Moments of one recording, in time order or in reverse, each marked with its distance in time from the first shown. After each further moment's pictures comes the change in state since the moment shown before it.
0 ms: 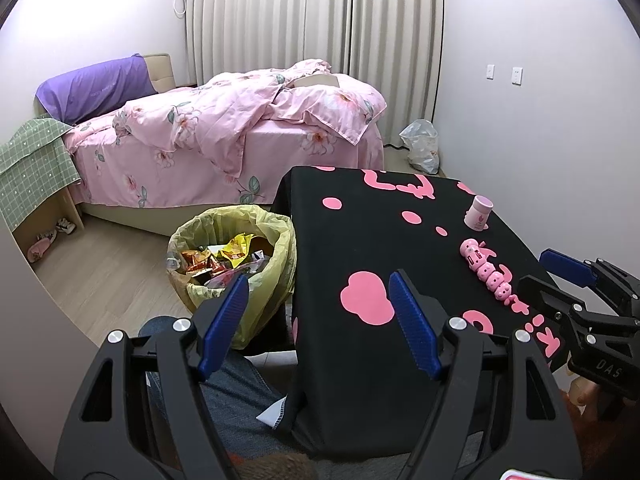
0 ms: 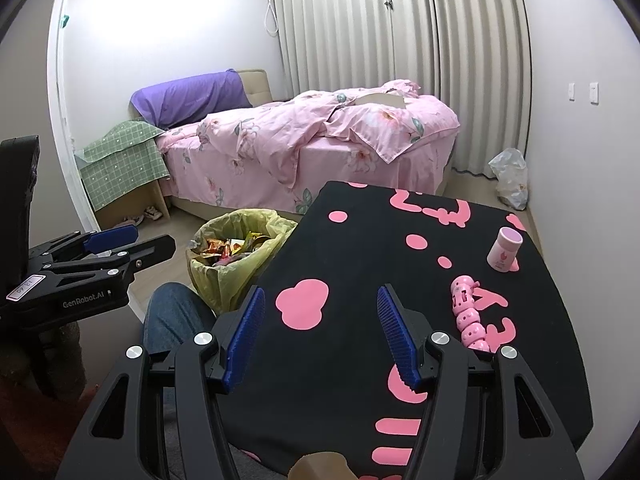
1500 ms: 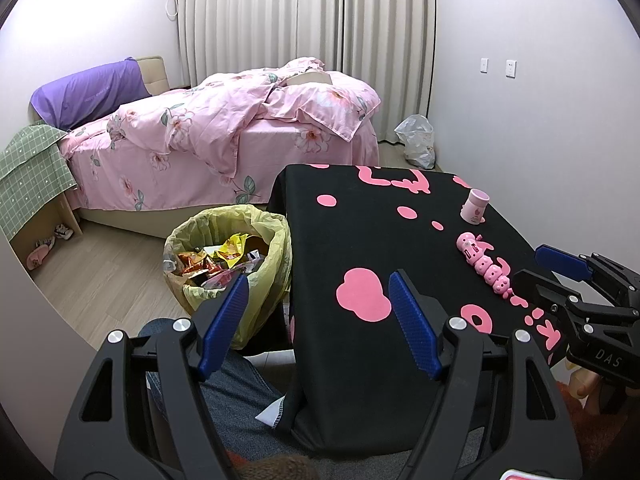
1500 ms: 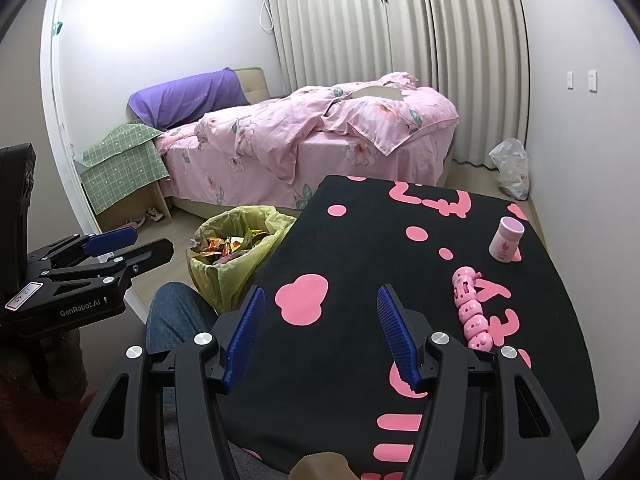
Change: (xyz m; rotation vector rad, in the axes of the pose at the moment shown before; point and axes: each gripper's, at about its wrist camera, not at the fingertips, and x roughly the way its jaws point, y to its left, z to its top) left arm 0.001 -0.003 -0.001 0.015 0.005 -0.004; right arm 0.005 -0.006 -0.003 0.019 0.015 0.009
